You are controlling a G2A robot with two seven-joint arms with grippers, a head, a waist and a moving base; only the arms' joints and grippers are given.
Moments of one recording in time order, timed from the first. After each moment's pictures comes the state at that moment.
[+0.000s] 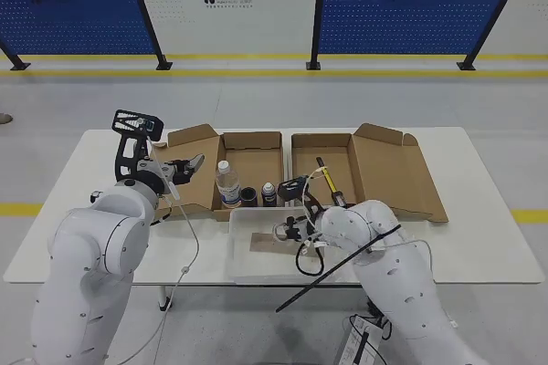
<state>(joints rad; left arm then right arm) 1.23 -1.17 -1.47 -2.18 1.24 0.12 -1.08 -1.08 -1.42 1.12 -1.65 -0.86 0.00 1.28</state>
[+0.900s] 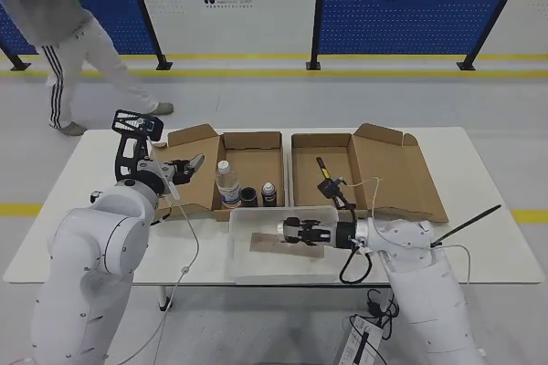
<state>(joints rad) 1.23 -1.17 -1.47 -2.18 1.24 0.12 -1.08 -1.22 -1.36 1.33 -1.57 -0.15 -0.33 1.19</state>
